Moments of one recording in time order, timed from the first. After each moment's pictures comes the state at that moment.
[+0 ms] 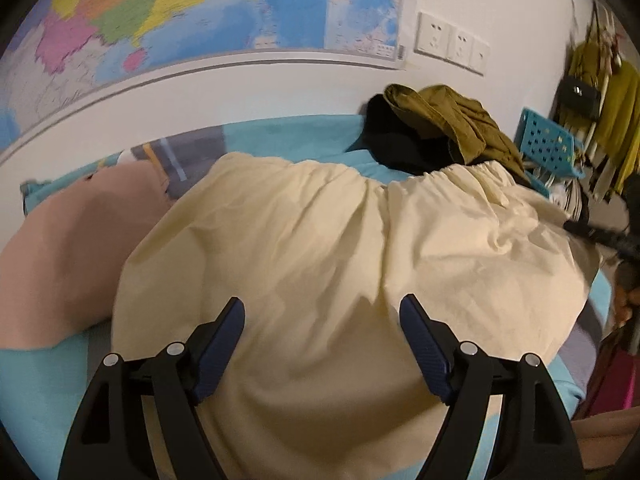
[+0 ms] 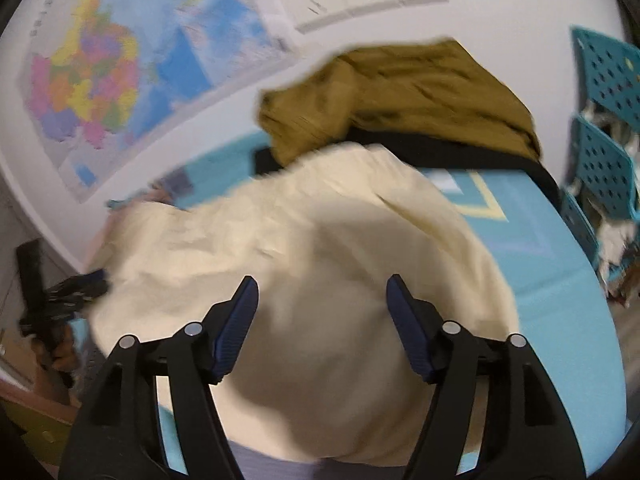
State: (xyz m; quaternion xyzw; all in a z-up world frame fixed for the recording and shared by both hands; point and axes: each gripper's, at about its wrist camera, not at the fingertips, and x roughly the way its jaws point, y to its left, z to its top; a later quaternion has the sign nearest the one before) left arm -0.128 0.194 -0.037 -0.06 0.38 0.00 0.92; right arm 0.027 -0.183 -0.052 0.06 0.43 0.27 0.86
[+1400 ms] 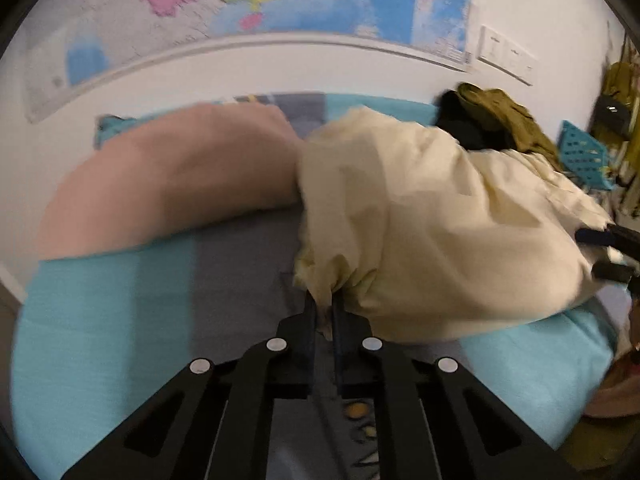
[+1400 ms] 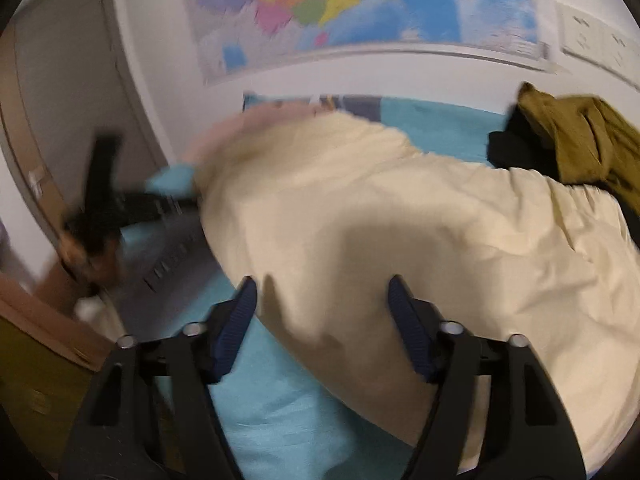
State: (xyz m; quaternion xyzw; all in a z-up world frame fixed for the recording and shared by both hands) left arm -0.221 0.263 -0.057 -0.07 0.38 0.09 0.92; right arm -0.090 -0.010 -0.046 -0.13 0.37 0.49 0.78
